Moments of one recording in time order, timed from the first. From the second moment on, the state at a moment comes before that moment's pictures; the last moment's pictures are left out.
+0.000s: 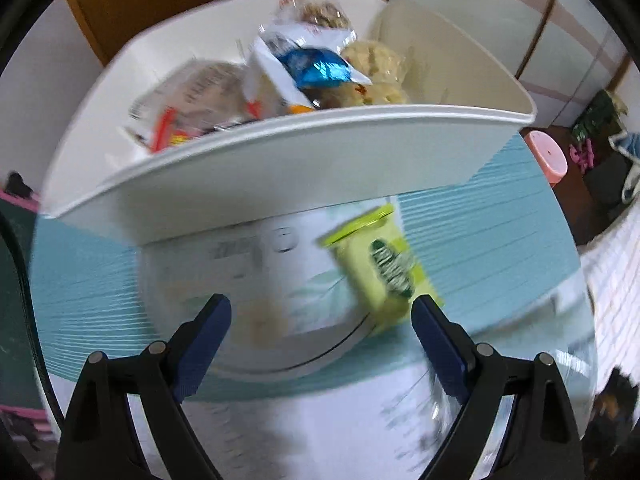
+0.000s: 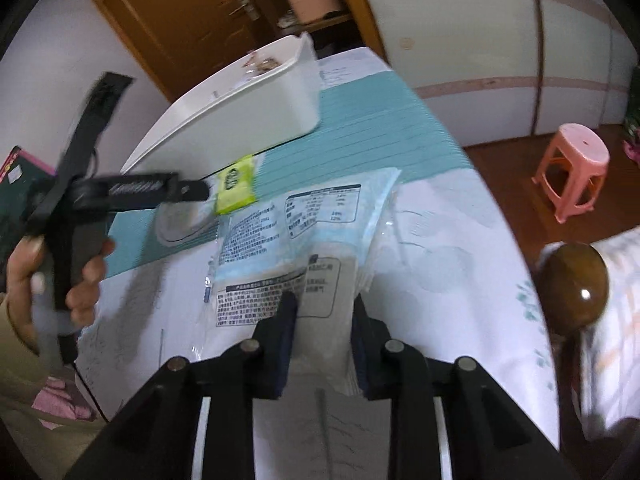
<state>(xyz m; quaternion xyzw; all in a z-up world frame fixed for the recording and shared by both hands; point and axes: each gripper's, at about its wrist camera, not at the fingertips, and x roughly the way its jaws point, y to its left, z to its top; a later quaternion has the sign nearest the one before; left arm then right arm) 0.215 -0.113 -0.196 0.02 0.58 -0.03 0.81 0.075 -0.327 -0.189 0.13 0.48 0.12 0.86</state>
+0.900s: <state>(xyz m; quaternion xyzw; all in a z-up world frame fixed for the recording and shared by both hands) 0.147 -0.054 -0.142 0.05 0.53 -0.01 0.84 0.065 -0.280 -0.128 0.06 0.41 0.15 0.90</state>
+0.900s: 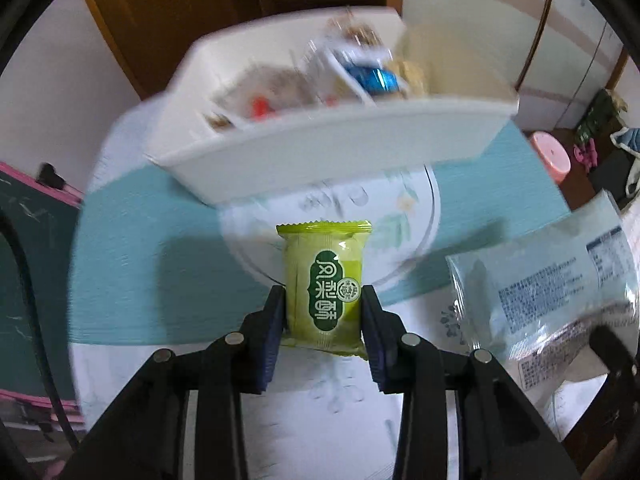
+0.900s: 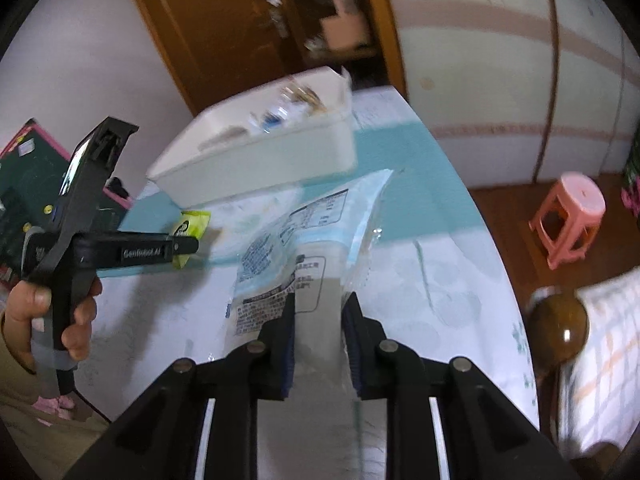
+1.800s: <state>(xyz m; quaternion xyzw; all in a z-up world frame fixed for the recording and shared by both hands) 0.291 -0.012 0.076 0.07 0.38 0.02 0.92 0.212 -0.188 0.103 -0.04 0.15 0.10 0.98</state>
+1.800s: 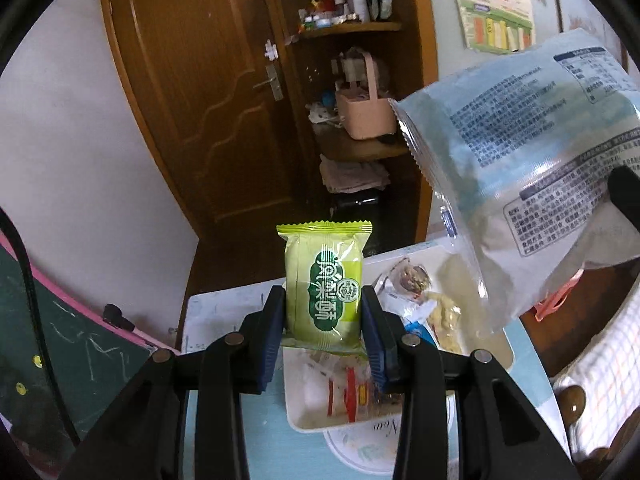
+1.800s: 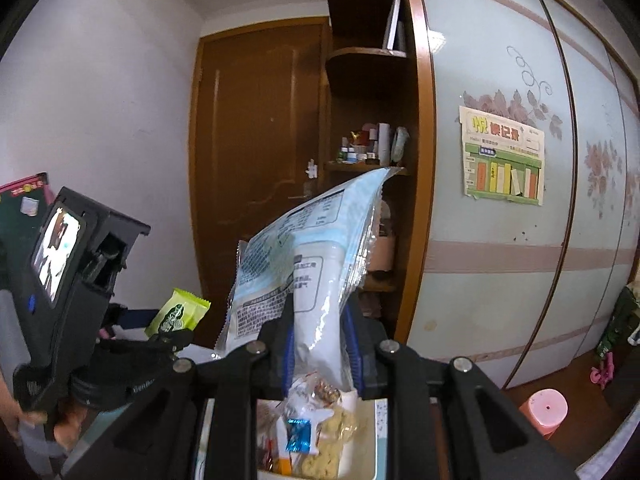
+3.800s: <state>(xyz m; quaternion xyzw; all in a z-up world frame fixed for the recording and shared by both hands) 0.005 0.016 -0.006 -0.01 0.44 0.03 0.90 0.010 -0.180 -0.016 0.07 0.40 0.13 0.91</state>
